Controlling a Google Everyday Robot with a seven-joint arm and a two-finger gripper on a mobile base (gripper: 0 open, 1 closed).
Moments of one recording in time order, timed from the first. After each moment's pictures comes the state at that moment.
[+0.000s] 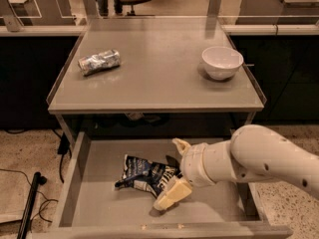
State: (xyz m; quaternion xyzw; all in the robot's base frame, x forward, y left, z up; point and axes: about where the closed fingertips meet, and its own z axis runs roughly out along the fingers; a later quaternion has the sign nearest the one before) arm 0.433 -0.025 0.703 -0.56 0.73 0.21 0.34
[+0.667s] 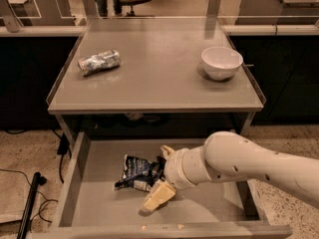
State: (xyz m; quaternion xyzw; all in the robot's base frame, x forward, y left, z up) arm 0.442 0.010 0.656 -0.56 0.74 0.21 0.32
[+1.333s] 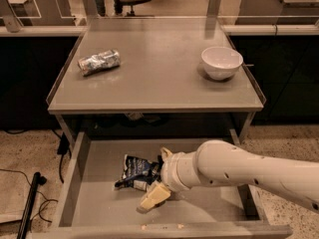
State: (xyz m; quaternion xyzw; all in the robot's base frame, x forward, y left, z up) arm 0.457 0.017 0.629 -0.54 0.75 0.19 0.33
